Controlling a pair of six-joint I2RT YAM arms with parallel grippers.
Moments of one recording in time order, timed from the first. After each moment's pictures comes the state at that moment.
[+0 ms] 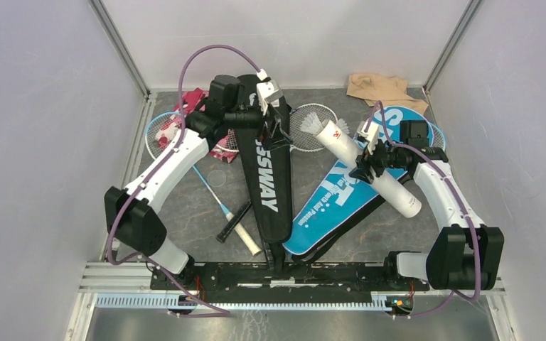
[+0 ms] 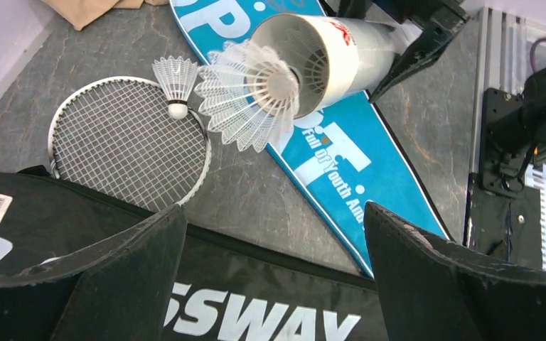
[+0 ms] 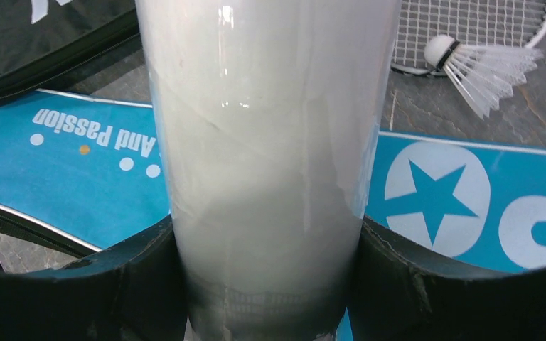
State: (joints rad) left arm -0.48 1.54 1.49 -0.41 0.77 0.27; right arm -0.01 1.29 0.98 -0.64 -0.81 -0.84
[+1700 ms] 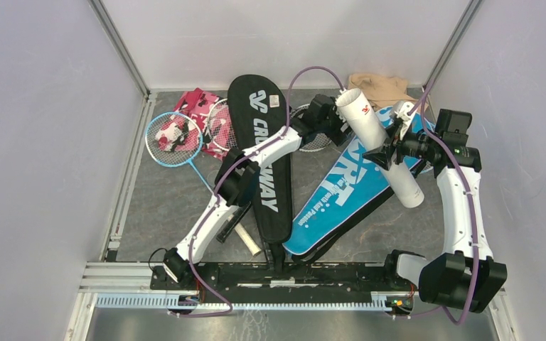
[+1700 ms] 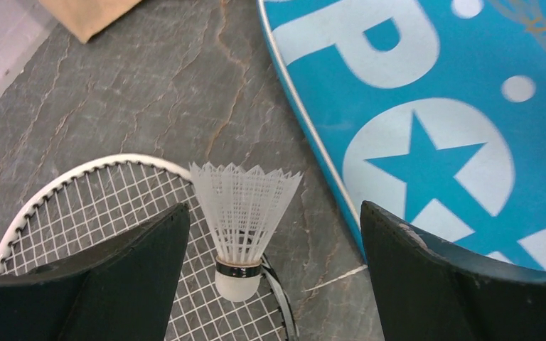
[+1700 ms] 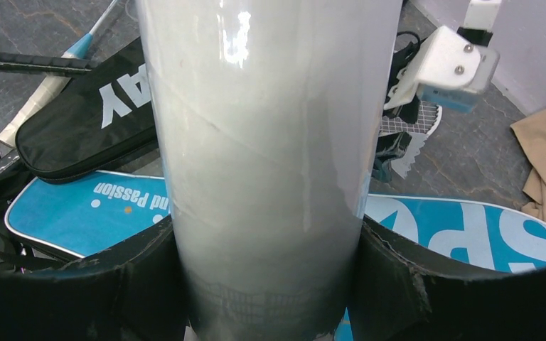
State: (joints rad) left arm -0.74 2.62 2.35 -0.16 0.25 0.20; right arm -0.22 1.17 1.14 -0.72 -1.10 -0.75
